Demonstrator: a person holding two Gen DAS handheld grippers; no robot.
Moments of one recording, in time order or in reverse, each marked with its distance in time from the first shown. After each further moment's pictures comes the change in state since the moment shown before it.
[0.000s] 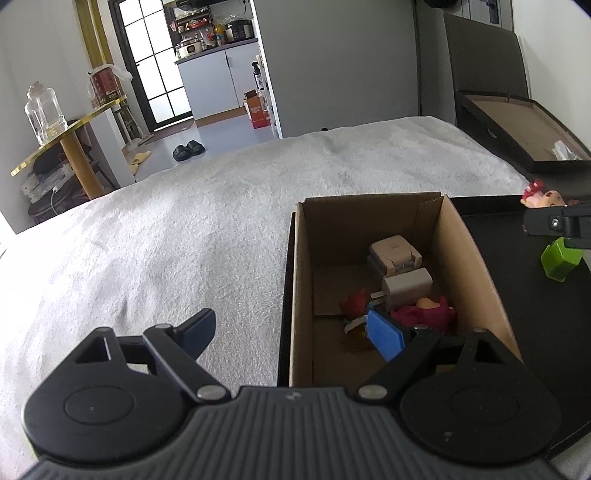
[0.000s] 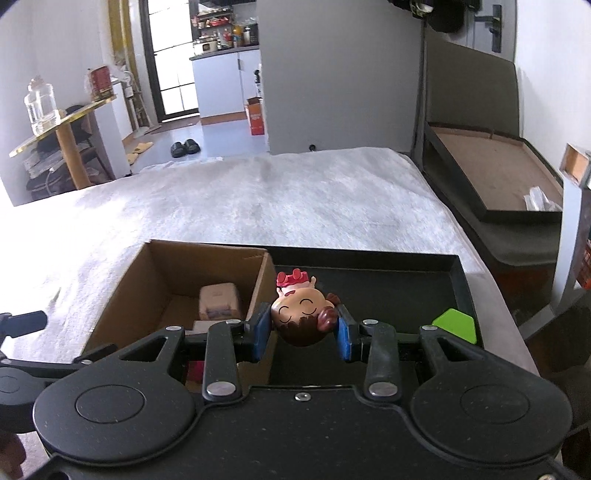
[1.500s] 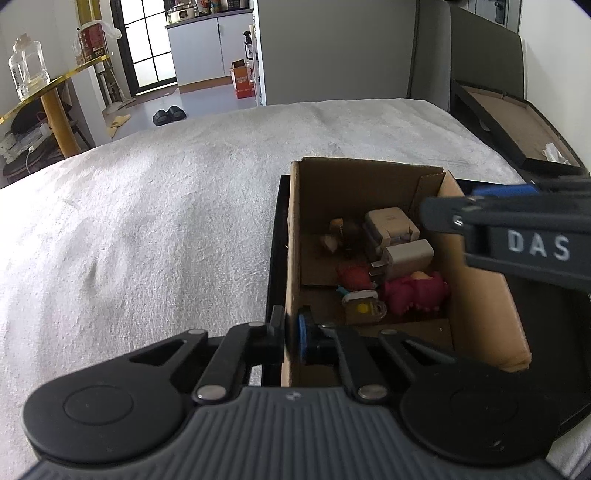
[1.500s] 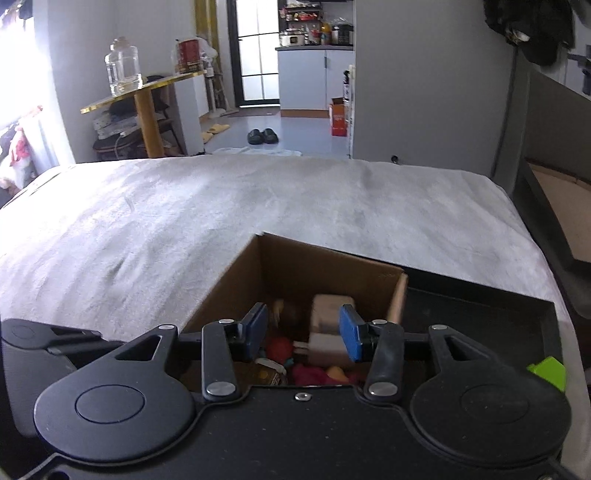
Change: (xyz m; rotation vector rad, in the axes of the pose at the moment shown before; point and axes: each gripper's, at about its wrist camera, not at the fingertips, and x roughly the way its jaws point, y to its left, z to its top) left arm 0.023 0.016 -0.012 -0.069 0.090 -0.103; right arm 0.019 0.069 0.003 -0.155 0.005 0.163
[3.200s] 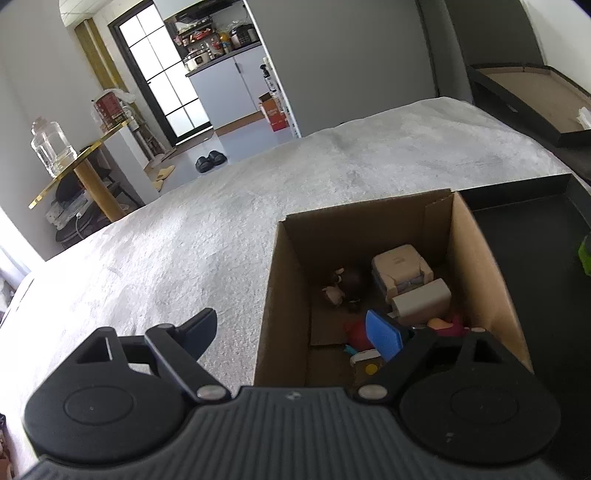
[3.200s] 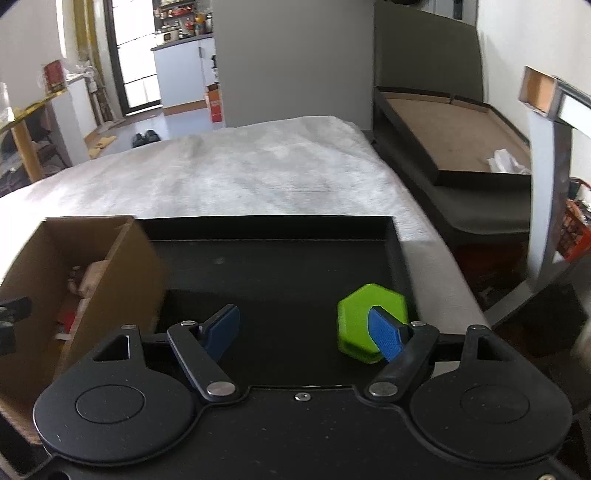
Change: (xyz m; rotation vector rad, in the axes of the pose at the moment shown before) left arm 0.018 -0.066 0.030 0.148 -0.080 0.260; right arm 0.008 -0.165 -0.062 0.219 0.040 -0.284
